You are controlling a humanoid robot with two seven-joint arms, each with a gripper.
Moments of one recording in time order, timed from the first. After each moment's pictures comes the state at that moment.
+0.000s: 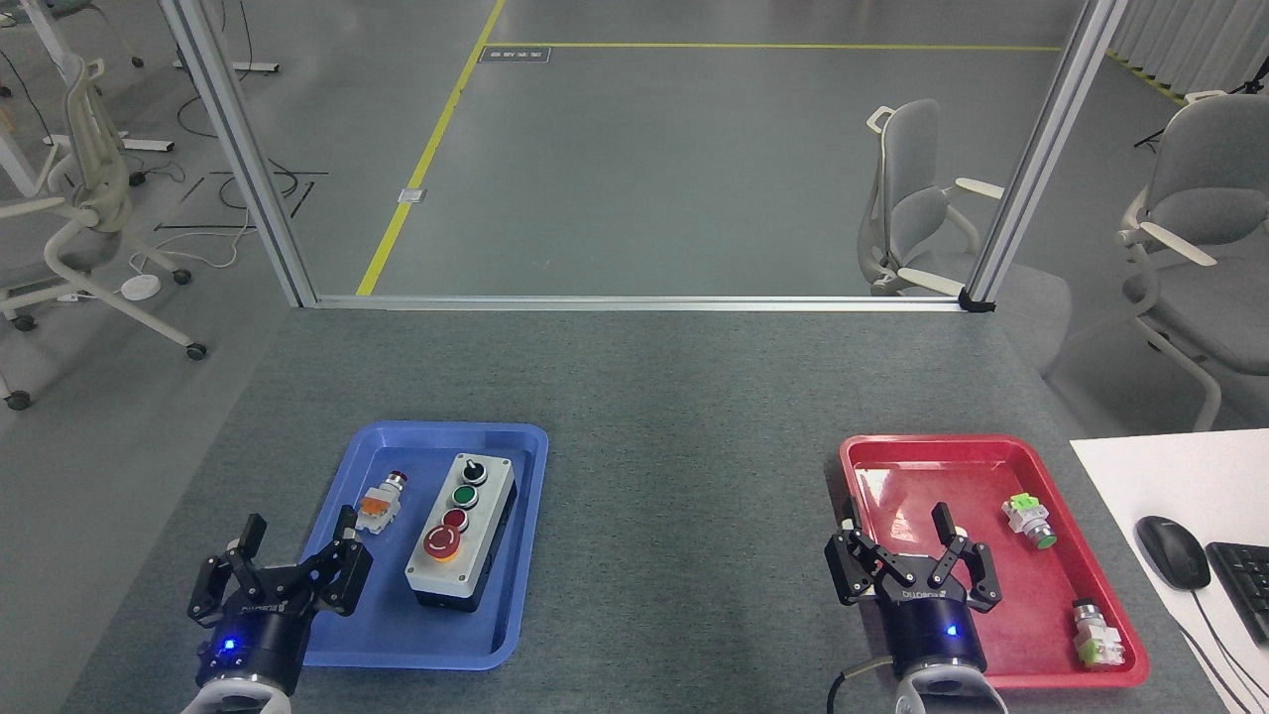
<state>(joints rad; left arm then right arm) -0.04 0.20 0.05 -1.44 -1.19 -0.05 0.17 -0.08 0.06 -0.09 -1.39 1.46 -0.08 -0.13</state>
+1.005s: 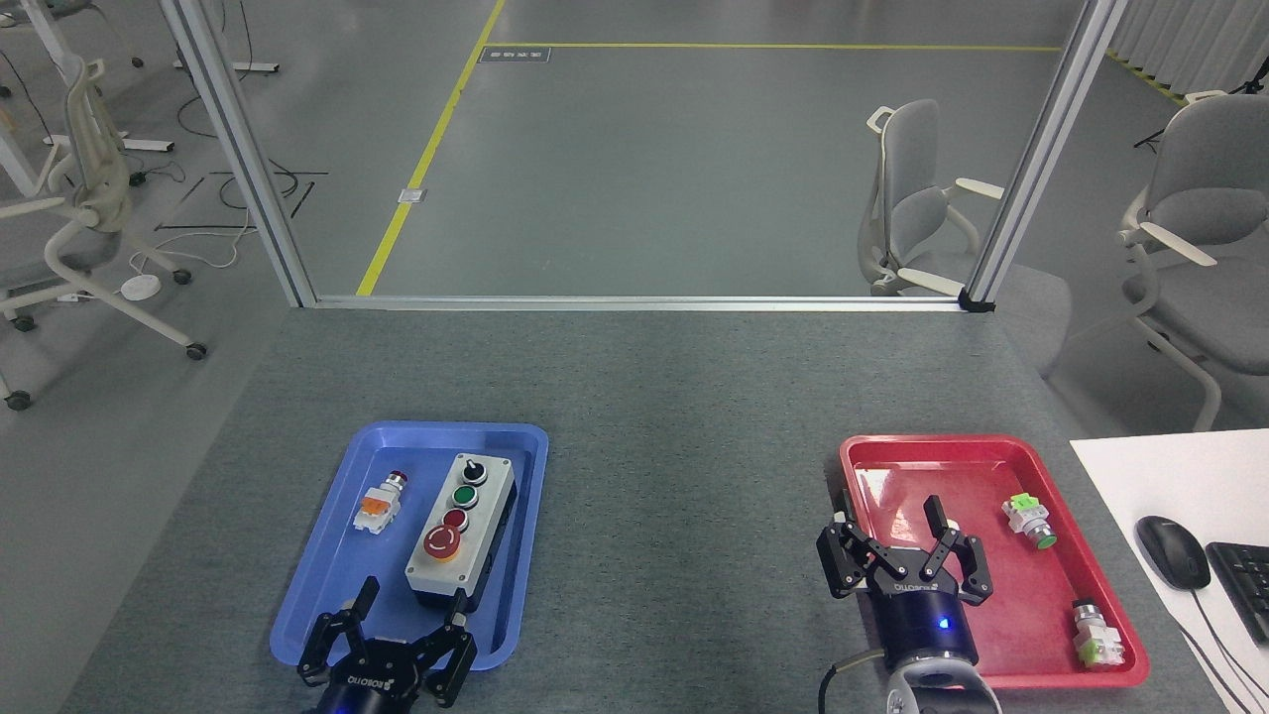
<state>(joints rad) 0.06 0.12 -0.12 -1.41 -1.38 -0.07 0.23 -0.08 0.07 -0.08 -1.41 1.46 -0.08 -0.12</state>
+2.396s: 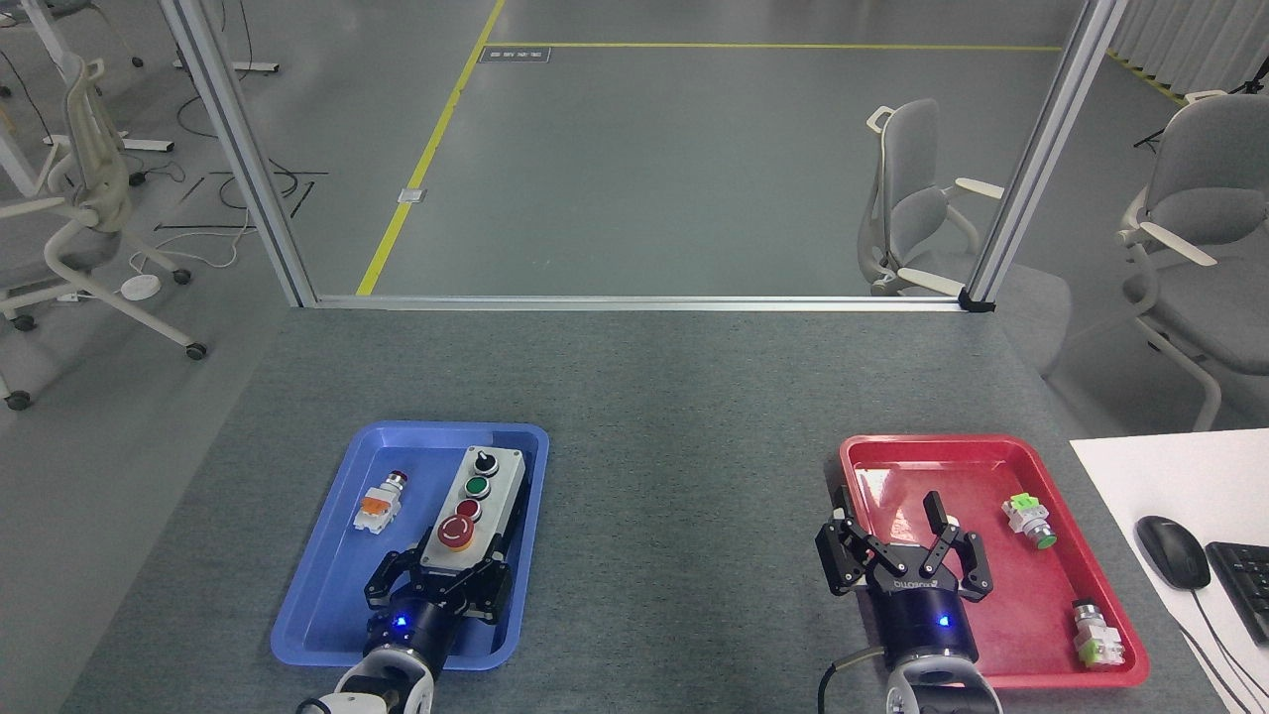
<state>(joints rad) -0.30 0.05 -0.13 -0.93 -1.39 -0.10 0.21 -0.08 0.08 -0.08 -1.43 1.46 -0.08 -0.12</state>
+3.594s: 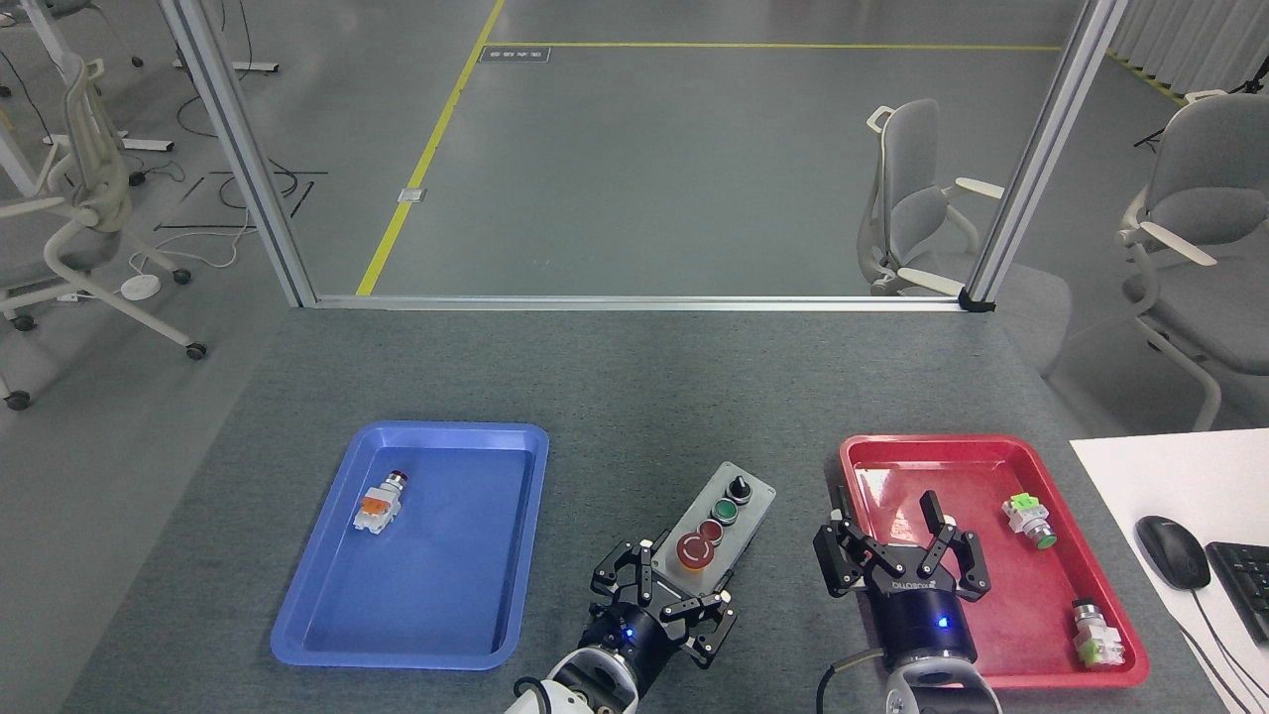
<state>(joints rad) -0.43 -0.14 -0.68 -0.84 -1.44 0.06 0.21 -0.08 0.08 -0.08 -1.43 1.46 -0.10 -0.12</state>
